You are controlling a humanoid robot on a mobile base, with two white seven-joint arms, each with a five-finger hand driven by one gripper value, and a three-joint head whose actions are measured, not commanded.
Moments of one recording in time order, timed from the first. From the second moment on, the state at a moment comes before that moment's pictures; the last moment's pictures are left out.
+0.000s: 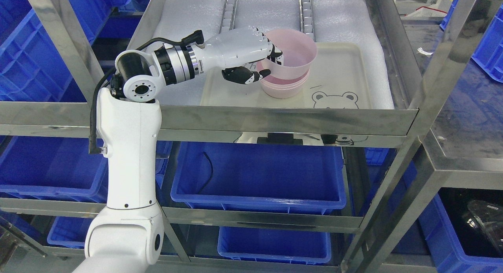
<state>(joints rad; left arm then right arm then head) -0.80 0.01 0.04 -1.42 -0.72 -0.78 -1.06 0.00 0.00 0.05 0.00 0.05 -0.08 -0.02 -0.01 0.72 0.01</state>
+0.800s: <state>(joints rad) -0.82 0.00 0.04 -1.32 -0.79 -0.78 -1.04 0.00 0.00 0.05 0.00 0.05 -0.08 -0.02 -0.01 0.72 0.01</state>
